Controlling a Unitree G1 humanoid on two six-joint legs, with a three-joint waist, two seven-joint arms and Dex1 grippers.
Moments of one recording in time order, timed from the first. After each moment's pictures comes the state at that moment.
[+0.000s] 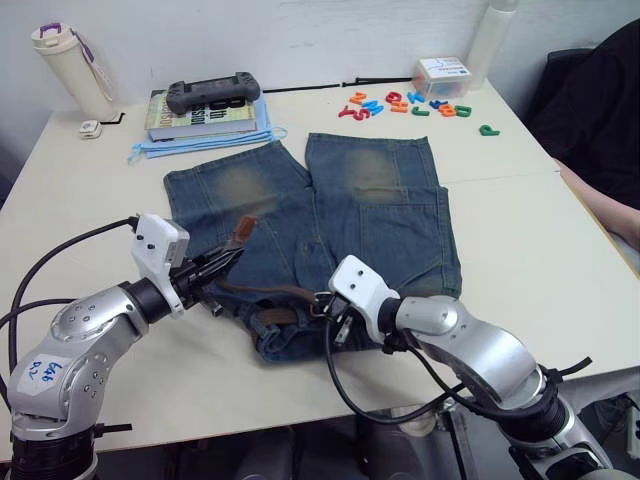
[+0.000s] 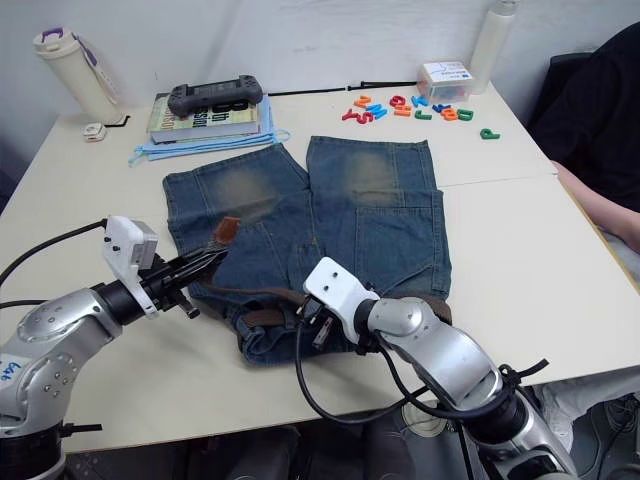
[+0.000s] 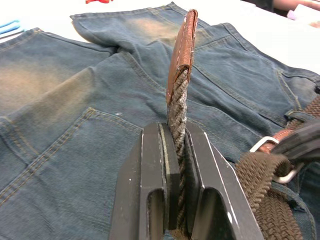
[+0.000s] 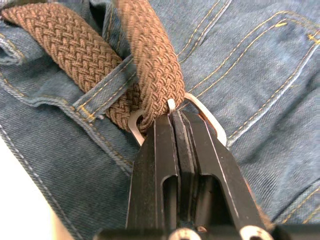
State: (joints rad) left arm -0.14 0.61 0.31 -0.54 -0.62 0.78 -0.49; right arm -0.50 -0.47 0.42 -0.63 0.30 1.16 0.44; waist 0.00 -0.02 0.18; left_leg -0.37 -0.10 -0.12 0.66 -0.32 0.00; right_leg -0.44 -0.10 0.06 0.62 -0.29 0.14
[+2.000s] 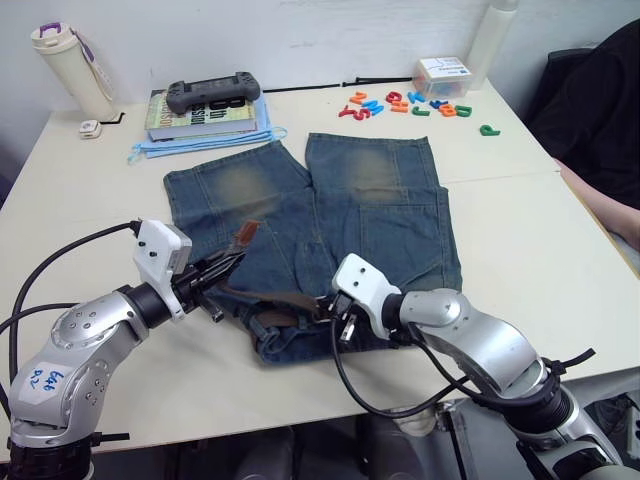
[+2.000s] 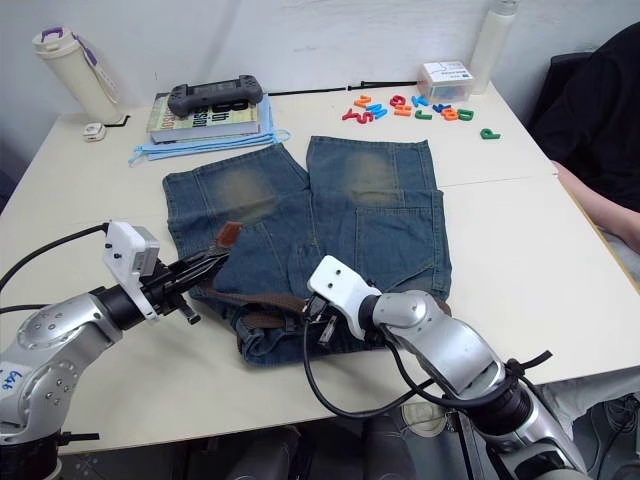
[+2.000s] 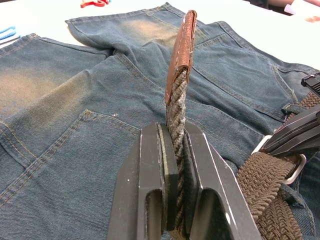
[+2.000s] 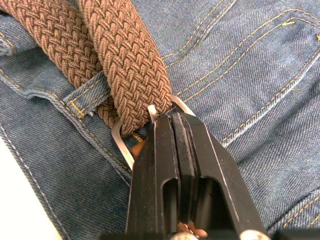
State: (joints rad) left arm -0.10 0.63 0.29 -0.56 -0.61 0.72 -0.49; right arm -0.51 -0.49 0.46 -0.57 0.29 1.09 0.49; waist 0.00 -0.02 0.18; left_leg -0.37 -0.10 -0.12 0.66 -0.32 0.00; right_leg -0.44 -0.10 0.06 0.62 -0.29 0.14
